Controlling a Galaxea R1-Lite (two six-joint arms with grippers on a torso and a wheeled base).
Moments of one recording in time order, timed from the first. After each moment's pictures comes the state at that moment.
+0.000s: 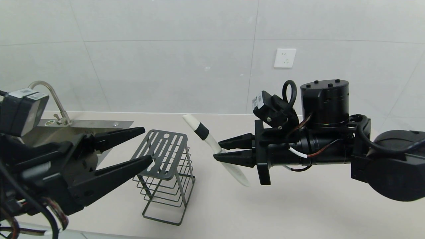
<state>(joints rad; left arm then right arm) -0.38 1.23 -0.36 -0.96 -0.71 -0.28 0.70 1.79 -0.96 -0.47 0.66 -0.27</state>
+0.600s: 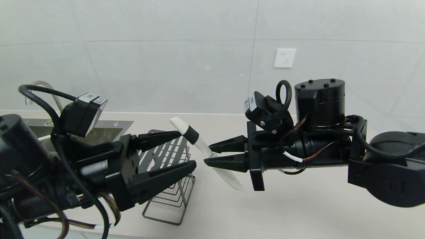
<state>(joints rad) -0.56 1.44 -0.40 -1.14 -0.63 -0.27 0.76 1.79 -0.98 -0.48 0.66 -0.27</state>
